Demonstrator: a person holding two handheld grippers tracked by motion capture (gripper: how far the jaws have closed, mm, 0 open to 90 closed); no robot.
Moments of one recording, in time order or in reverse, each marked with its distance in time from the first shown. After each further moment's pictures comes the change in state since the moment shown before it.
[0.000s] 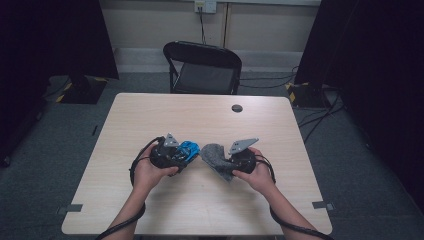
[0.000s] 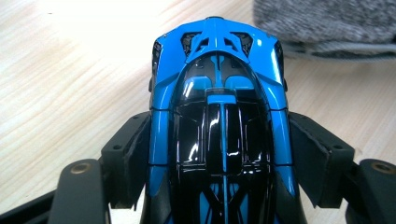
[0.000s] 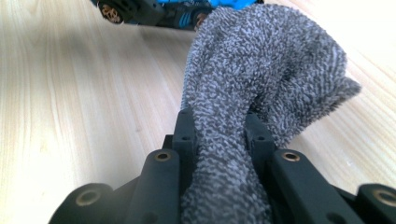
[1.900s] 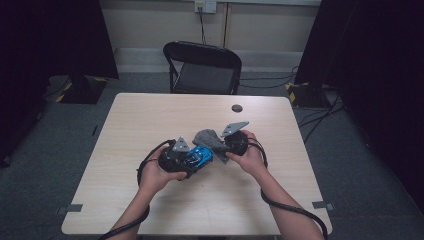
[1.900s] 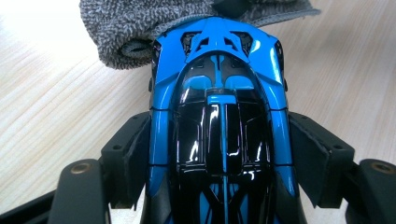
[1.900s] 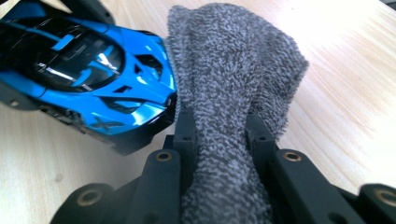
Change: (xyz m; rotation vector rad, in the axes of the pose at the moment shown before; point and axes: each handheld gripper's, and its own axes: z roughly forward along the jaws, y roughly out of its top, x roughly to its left) left arm -0.025 0.014 0.002 -0.034 -0.119 0.069; right arm -0.031 0.044 0.015 0.034 -0.133 -0.059
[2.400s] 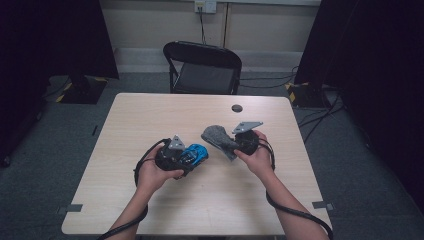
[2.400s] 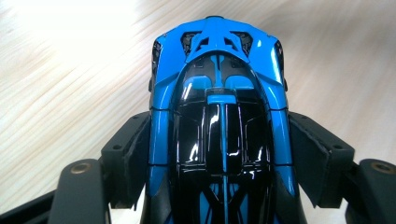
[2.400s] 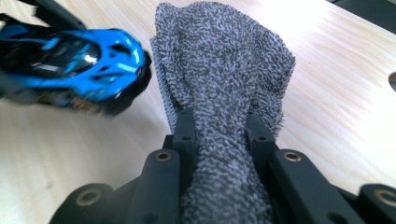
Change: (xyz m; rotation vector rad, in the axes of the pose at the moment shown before) left arm 0.005 -0.003 -0.003 -0.004 0.020 -0.039; right arm -0.010 -0.013 -0.020 -0.059 -0.089 0.133
